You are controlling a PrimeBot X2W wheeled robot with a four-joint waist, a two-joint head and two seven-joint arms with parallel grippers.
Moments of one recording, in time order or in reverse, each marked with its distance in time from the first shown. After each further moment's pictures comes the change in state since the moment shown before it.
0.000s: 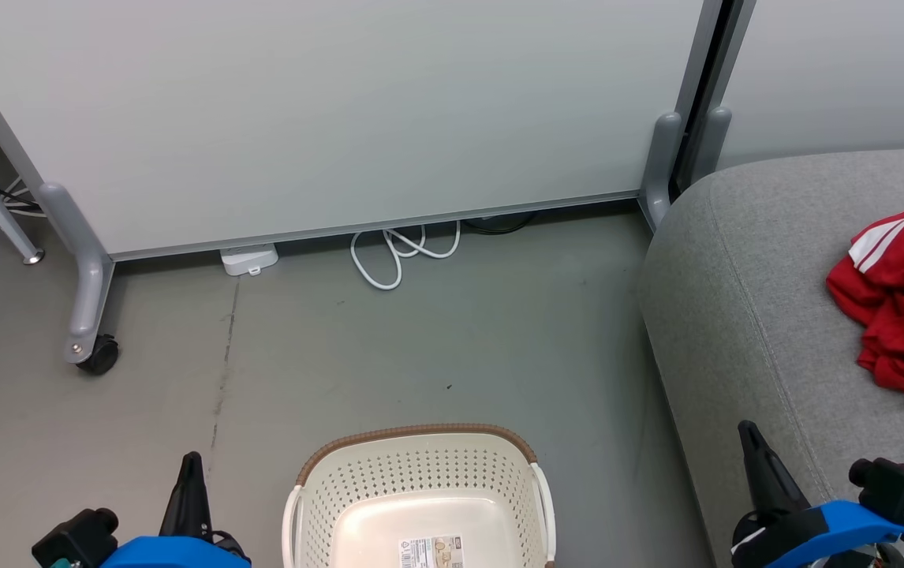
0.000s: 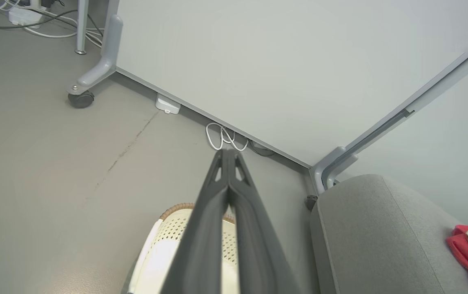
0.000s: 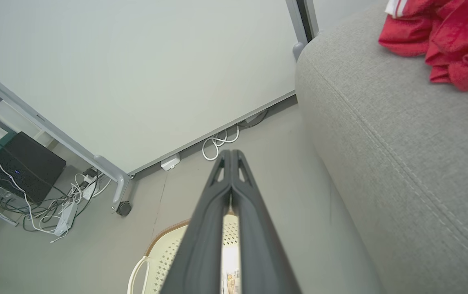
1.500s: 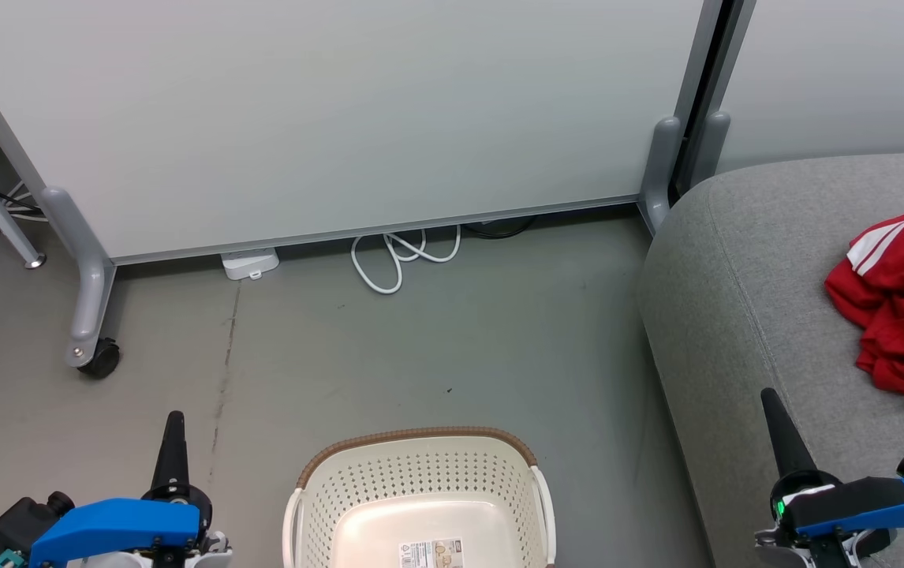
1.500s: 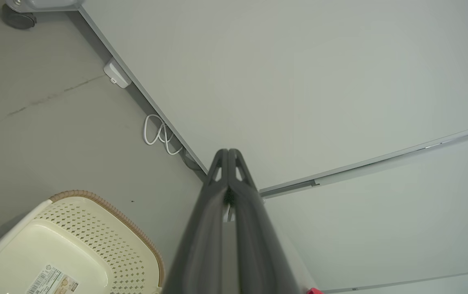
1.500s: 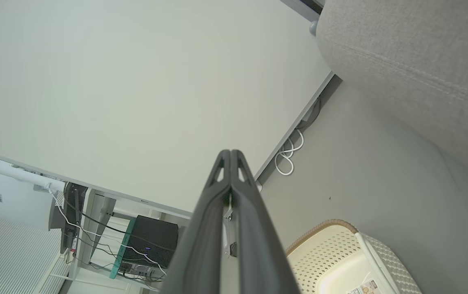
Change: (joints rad) left arm -0.043 -0.011 0.051 -0.106 -0.536 0.000 0.144; right arm -0.044 0.000 -0.036 -0.030 0.604 0.000 0.095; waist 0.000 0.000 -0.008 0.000
